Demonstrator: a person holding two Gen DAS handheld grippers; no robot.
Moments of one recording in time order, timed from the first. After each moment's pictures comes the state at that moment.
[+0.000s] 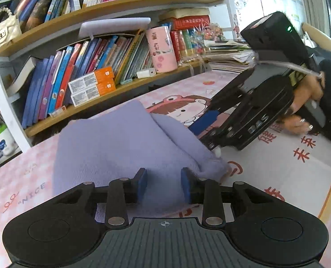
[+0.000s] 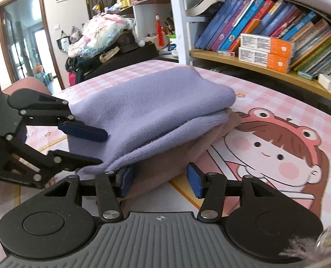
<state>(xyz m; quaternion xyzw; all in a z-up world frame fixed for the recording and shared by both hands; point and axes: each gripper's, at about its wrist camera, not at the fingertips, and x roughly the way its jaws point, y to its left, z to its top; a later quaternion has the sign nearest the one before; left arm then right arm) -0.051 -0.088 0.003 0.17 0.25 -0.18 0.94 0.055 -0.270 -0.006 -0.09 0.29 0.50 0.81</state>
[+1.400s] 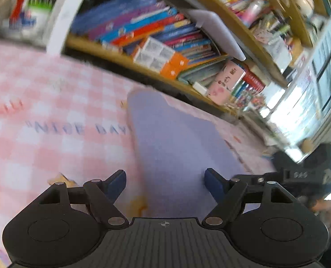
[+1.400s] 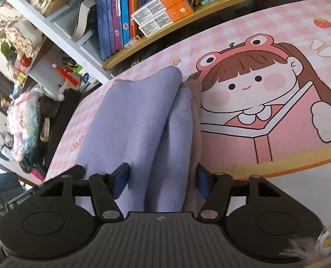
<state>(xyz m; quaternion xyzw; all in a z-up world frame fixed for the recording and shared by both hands) 0.026 0.096 -0.015 -0.23 0.31 -0.21 0.90 0.064 -0.235 -0.003 0.21 0.44 0.27 0.83</state>
